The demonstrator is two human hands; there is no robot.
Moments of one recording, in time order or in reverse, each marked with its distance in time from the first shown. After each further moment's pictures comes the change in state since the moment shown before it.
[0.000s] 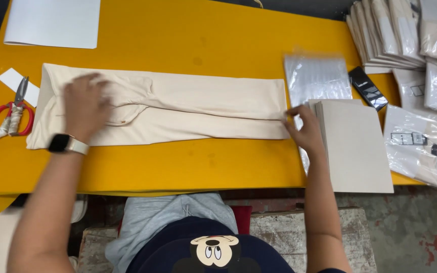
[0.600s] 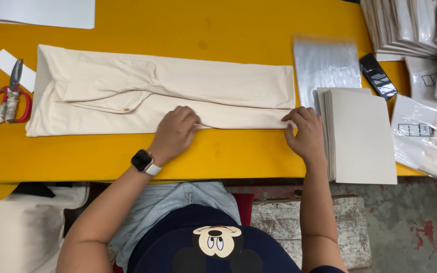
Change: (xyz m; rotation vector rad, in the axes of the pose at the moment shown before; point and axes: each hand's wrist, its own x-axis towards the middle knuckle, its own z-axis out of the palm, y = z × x) left_hand -0.004 0.195 -0.001 -0.600 -0.261 0.132; right_hand -0.023 -0.054 0.014 -0.432 -0.065 0.063
